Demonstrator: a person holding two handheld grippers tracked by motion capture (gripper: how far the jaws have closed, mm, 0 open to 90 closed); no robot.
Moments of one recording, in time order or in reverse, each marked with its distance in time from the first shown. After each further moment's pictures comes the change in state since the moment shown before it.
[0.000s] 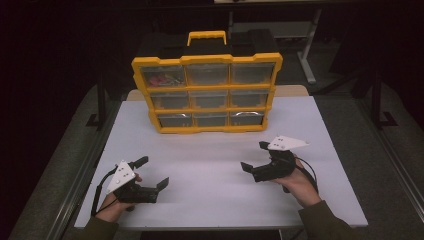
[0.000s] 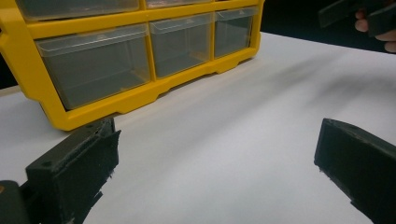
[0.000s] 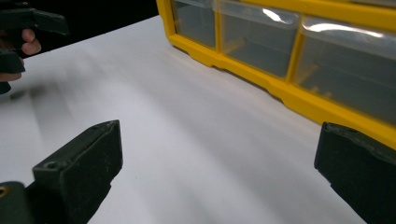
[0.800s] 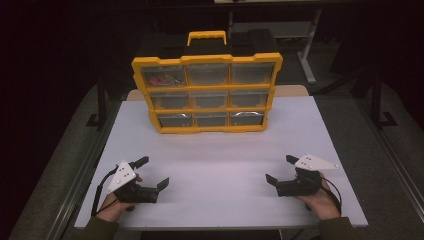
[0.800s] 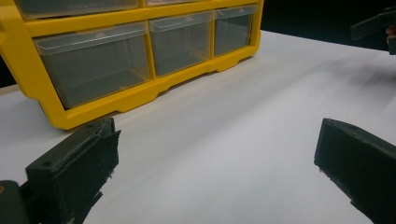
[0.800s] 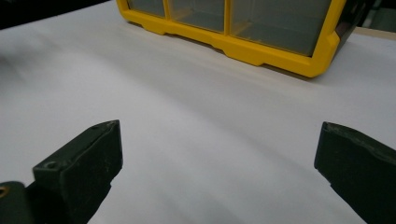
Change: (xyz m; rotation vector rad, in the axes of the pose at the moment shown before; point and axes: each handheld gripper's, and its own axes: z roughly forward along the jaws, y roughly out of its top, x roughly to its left) left arm -0.001 -0.001 0.002 -0.004 0.001 -0.005; right arm -0.015 -0.057 -0.048 -0.012 -0.160 0.029
